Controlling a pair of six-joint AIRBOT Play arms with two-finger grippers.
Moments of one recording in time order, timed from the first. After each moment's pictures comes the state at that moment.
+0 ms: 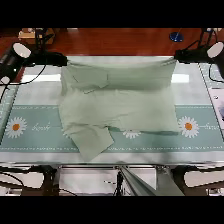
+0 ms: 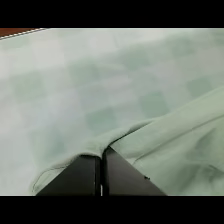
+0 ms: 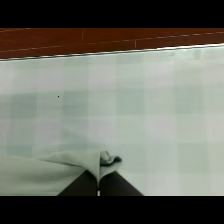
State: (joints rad) left arm 0.00 -1.63 1.48 1.05 -0.72 -1.01; right arm -0.11 -1.63 1.52 -1.29 0.69 1.40
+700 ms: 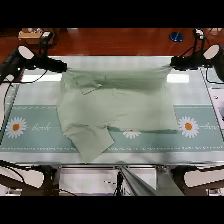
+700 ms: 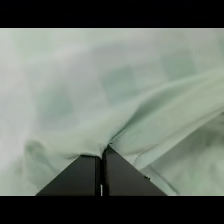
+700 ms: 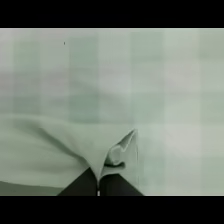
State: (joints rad) left arm 0.05 -1.71 1.55 1.14 -0.98 -1.09; right arm -0.12 -1.63 1.52 -1.28 0.93 1.41
